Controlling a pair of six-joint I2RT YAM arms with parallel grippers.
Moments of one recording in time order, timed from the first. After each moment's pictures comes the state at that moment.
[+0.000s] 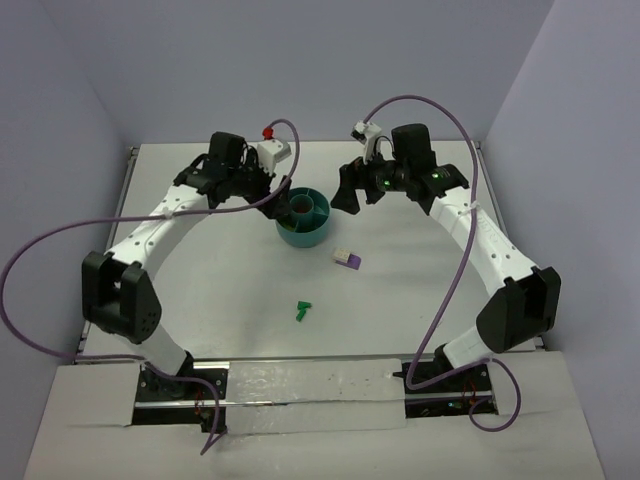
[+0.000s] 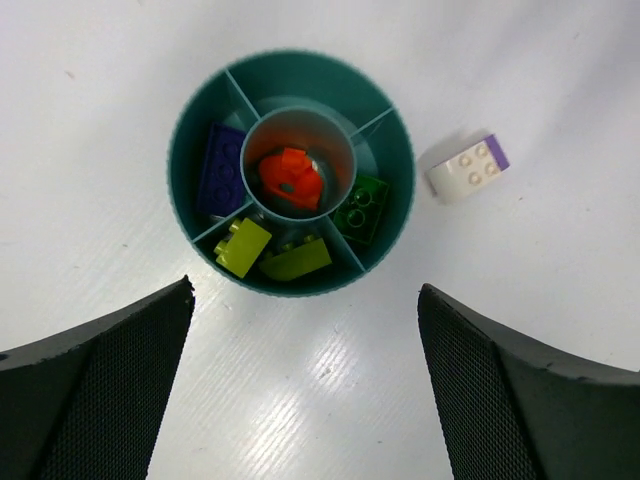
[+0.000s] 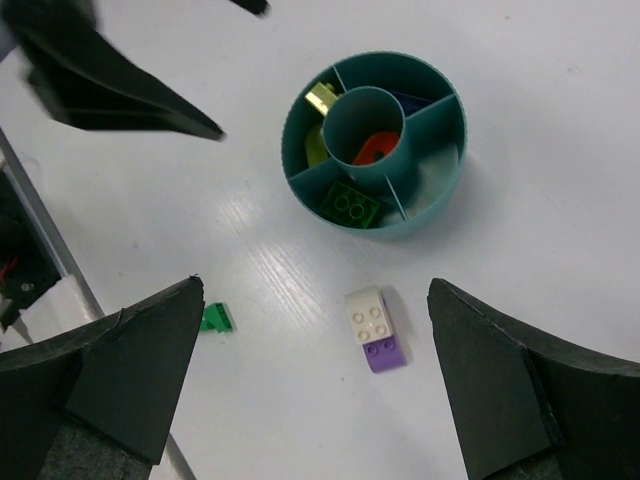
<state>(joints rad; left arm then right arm) -0.41 1.66 1.45 -0.53 0.45 0.25 0.36 1.51 1.46 -0.57 -0.58 -0.08</state>
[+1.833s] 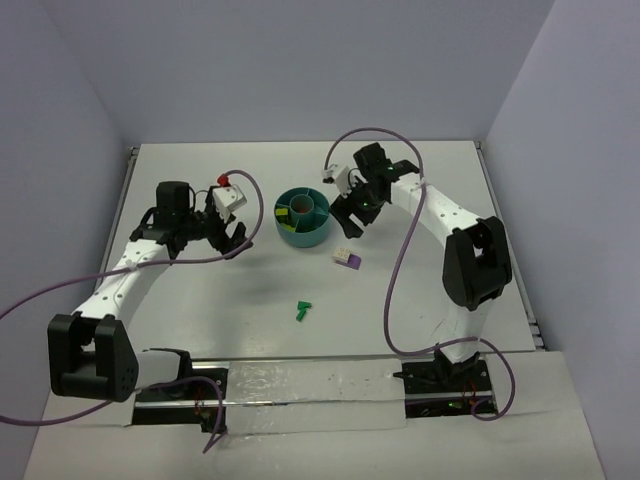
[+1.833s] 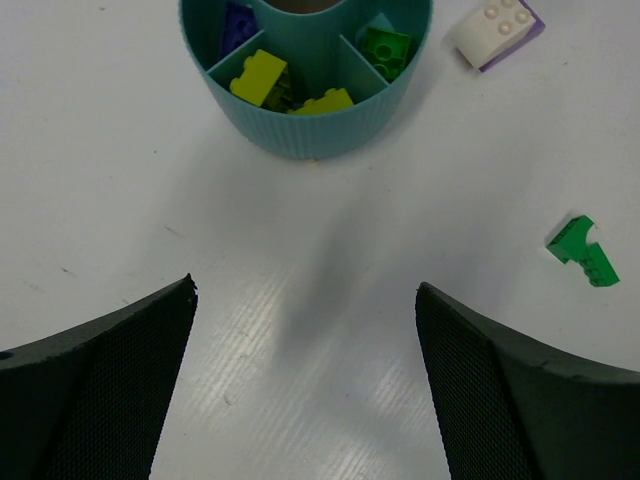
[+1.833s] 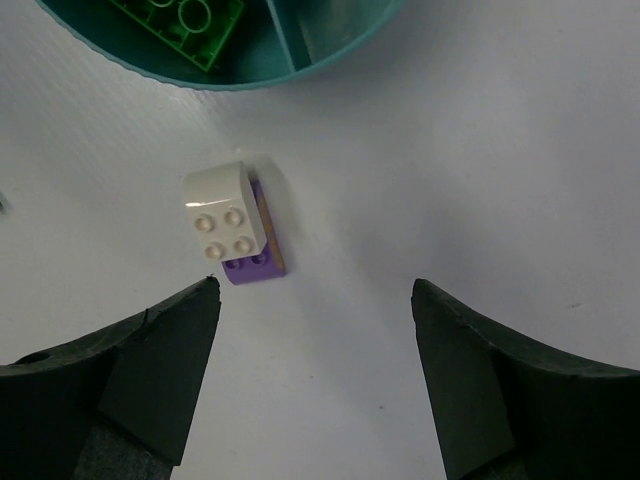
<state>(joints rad) -0.15 1.27 0.90 -0.34 0.69 0.55 0.42 1.83 1.53 -0.83 -0.28 -0.49</state>
